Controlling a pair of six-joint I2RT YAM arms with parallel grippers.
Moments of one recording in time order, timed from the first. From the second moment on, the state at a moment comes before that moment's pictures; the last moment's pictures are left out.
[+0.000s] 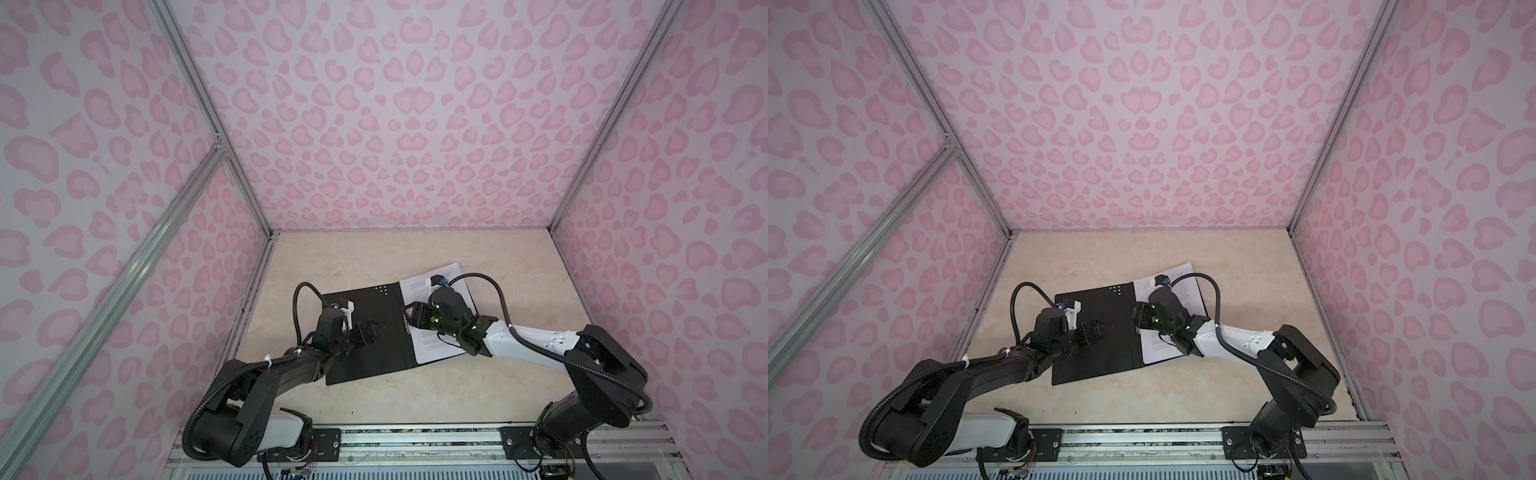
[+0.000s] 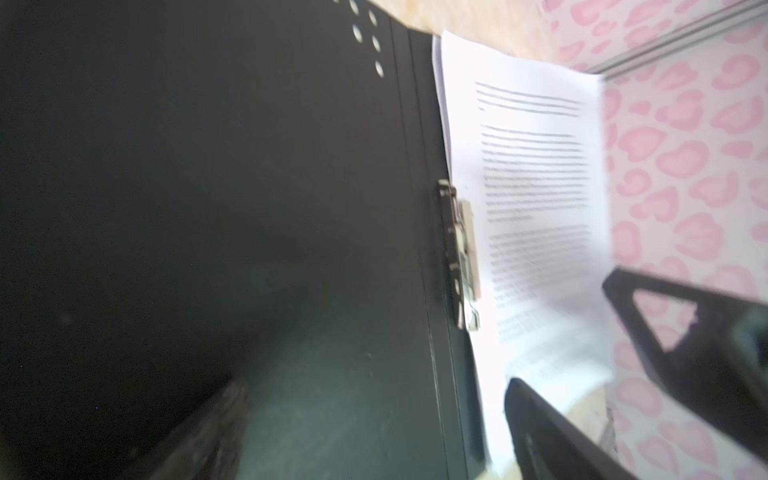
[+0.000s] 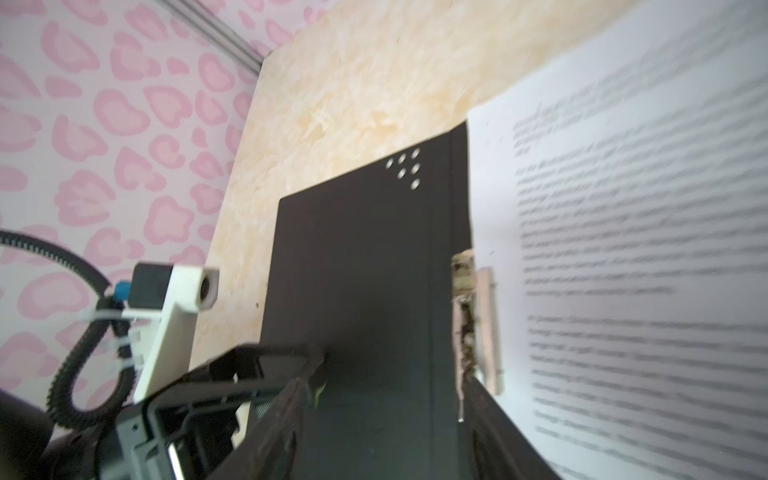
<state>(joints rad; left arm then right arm) -0.36 1.31 0.35 0.27 0.41 -0.76 0.75 1.54 0.83 0.12 -0.02 0.80</state>
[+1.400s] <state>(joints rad) -0.40 0.75 0.30 -0.57 0.01 -1.00 0.22 1.46 0.54 0.04 -0.25 0.59</state>
